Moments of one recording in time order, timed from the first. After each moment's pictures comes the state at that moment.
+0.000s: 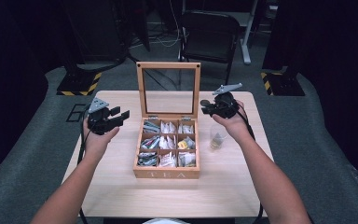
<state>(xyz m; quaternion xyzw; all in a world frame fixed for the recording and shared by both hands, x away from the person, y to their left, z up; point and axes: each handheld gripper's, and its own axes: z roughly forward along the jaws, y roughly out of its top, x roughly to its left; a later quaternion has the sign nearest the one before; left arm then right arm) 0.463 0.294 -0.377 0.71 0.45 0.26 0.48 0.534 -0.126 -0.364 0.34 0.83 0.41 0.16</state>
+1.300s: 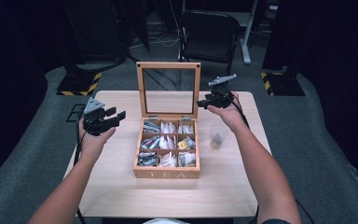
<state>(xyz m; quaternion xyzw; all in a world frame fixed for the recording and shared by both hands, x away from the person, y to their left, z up) 0.457 0.305 -0.374 0.70 0.45 0.27 0.47 0.582 -0.119 -0.370 0.35 0.83 0.41 0.16</state>
